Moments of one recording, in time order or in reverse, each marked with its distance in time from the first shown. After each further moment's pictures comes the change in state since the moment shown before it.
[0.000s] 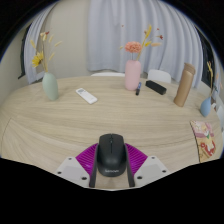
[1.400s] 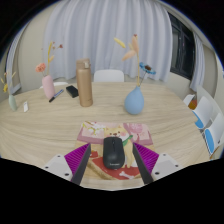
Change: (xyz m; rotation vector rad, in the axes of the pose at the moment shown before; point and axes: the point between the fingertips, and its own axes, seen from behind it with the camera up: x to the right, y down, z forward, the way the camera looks) arm 0.412 0.009 -0.088 0.011 0.189 0.084
